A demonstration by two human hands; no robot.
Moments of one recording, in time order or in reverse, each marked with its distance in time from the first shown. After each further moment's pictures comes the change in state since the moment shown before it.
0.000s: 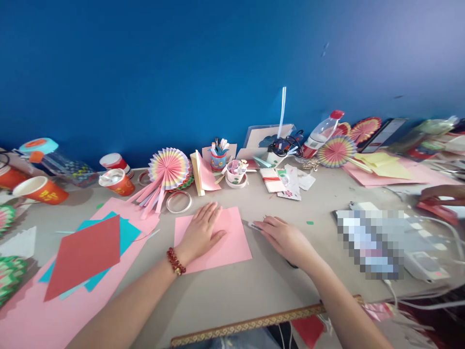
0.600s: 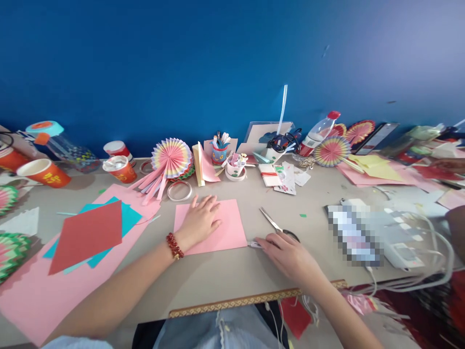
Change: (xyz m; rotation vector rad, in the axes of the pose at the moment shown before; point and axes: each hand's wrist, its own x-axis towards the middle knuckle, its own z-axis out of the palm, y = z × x) left_hand -0.001 0.013 -0.016 0.043 -0.044 -0.019; right_hand -0.063 -0.026 0.010 -0.203 0.074 -0.137
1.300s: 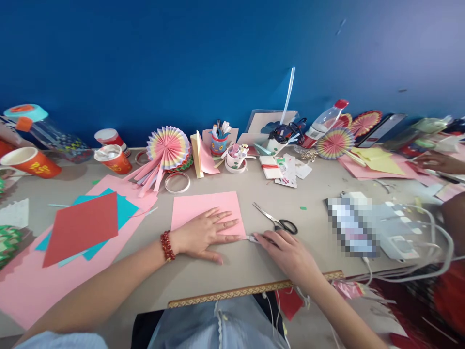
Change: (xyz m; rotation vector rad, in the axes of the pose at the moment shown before) left_hand -0.018 0.009 -0.017 -0.227 -0.204 0.591; right_hand -0.016 -0.008 0.010 -0.079 -0.047 -0.009
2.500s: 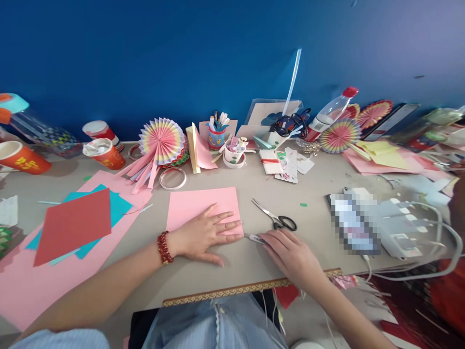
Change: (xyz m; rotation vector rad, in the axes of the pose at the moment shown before) left_hand 0.008 0.005 0.005 0.025 -0.147 0.029; right_hand 0.003 -0.001 -0.008 0.112 0.135 0.029
